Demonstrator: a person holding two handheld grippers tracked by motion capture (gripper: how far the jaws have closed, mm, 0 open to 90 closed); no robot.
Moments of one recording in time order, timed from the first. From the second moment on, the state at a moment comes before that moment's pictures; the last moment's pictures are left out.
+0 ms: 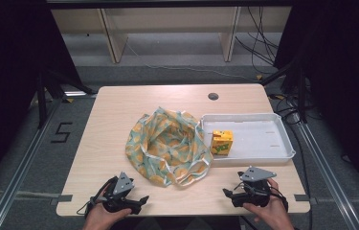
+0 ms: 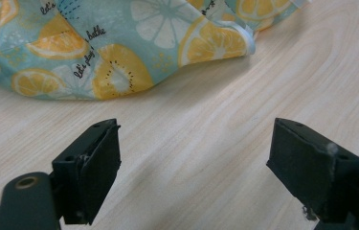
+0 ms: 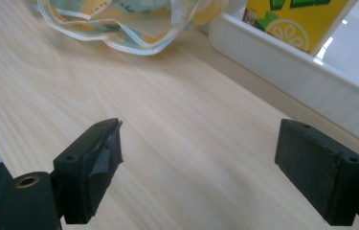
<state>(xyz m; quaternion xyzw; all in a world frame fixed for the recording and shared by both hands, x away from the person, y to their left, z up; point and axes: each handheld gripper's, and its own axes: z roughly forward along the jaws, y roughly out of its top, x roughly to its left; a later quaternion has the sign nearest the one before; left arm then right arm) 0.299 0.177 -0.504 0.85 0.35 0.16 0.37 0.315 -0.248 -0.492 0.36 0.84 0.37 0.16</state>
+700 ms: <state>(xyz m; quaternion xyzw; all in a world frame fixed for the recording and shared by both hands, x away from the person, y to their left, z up) 0.299 0.177 -0.505 0.84 0.35 0.16 0.37 0.309 -0.252 -0.499 0.35 0.86 0.35 0.16</state>
